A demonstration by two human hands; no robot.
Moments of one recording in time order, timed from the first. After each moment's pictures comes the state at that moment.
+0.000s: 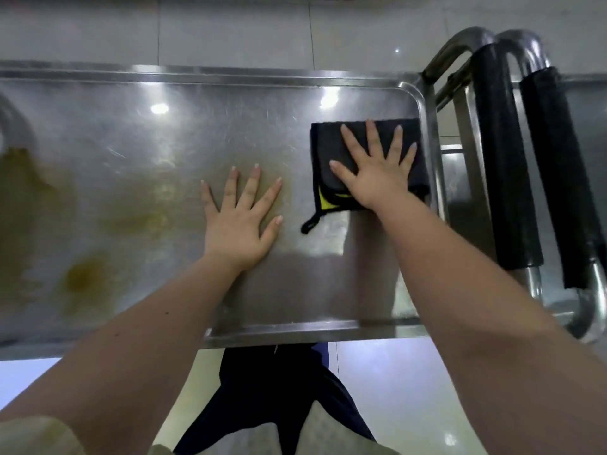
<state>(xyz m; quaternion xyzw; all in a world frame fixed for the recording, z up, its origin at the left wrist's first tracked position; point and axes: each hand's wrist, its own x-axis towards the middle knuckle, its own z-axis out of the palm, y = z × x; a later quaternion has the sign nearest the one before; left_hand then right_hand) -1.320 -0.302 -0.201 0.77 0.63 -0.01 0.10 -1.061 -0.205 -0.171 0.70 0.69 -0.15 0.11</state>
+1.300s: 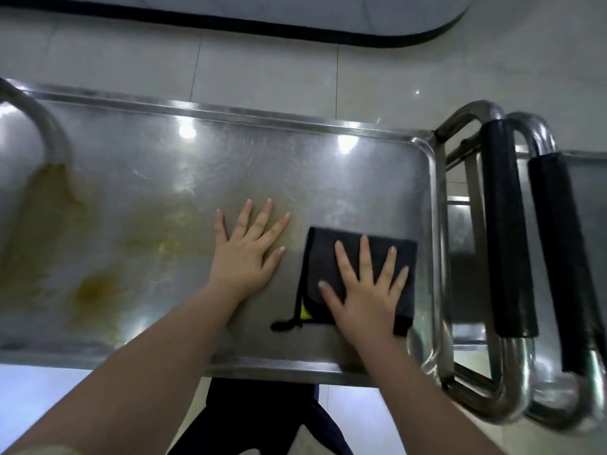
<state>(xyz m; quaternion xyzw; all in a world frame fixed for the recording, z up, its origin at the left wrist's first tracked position) -1.321 -0.291 -0.192 0.75 0.65 -0.01 0.12 -1.086 -0.336 -0.178 0.68 0.72 -0.12 0.05</state>
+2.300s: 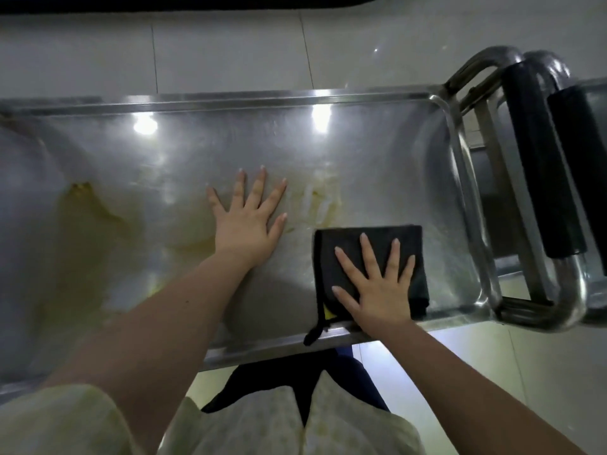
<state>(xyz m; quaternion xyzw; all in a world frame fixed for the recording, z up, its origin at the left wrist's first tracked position) -1.415 -0.259 -0.198 0.78 0.61 -0.02 0.11 -1.173 -0.388 -0.164 0.68 0.70 -0.16 0.14</state>
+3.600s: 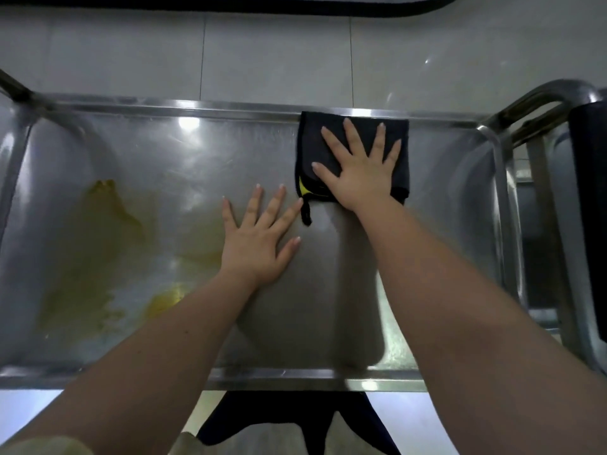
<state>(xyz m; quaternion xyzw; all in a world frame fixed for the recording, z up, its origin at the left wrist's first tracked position) -1.411 -0.260 -0.192 0.78 0.62 -0.04 0.10 -1.212 -0.131 -0.180 0.66 0.74 -0.12 0.08</state>
